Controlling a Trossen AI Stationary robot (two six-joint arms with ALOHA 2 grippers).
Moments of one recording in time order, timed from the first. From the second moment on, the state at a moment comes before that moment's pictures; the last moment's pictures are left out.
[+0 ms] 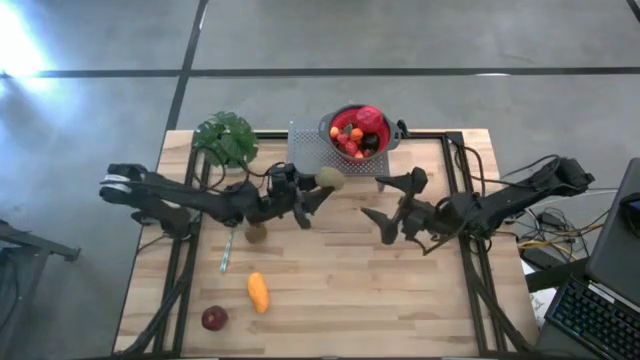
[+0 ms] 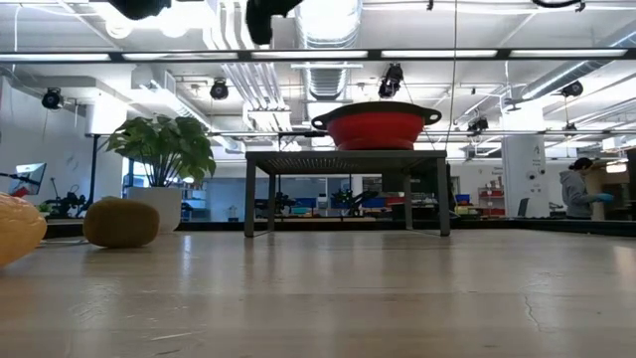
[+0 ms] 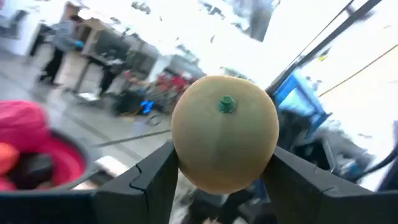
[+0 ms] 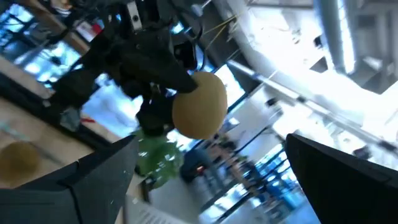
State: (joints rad) left arm -0.12 1.42 0.87 0.90 -0.44 -0.36; right arm 0.33 1.10 0.64 0.71 0.63 -0.96
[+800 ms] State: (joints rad) left arm -0.08 1.65 1.09 1.01 -0.20 -0.47; right arm 0.33 1.26 0.77 0.85 0.71 -1.21
